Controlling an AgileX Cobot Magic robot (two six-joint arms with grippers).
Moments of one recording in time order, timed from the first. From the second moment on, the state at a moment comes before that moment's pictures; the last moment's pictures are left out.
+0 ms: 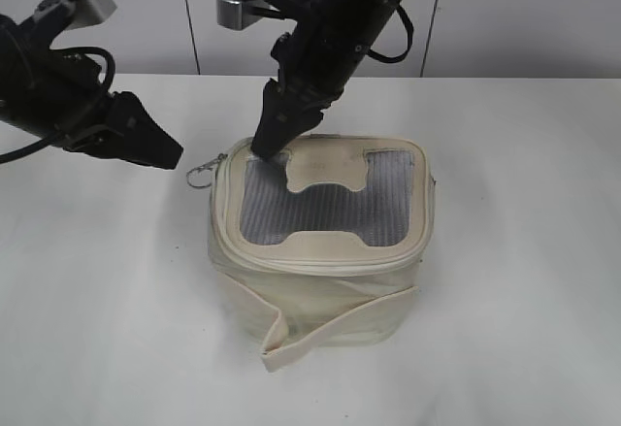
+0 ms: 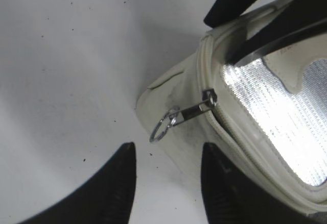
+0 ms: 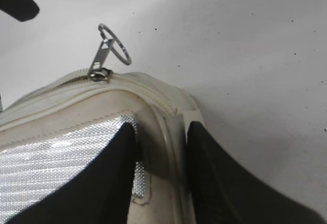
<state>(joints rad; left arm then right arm) -0.22 1.60 -1.02 -0.83 0.80 0.88 0.57 2.24 -1.97 0.53 1.20 -0.88</state>
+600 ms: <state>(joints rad) -0.28 1.60 -1.02 -0.81 0.70 0.88 0.57 2.24 -1.97 0.53 1.20 -0.87</state>
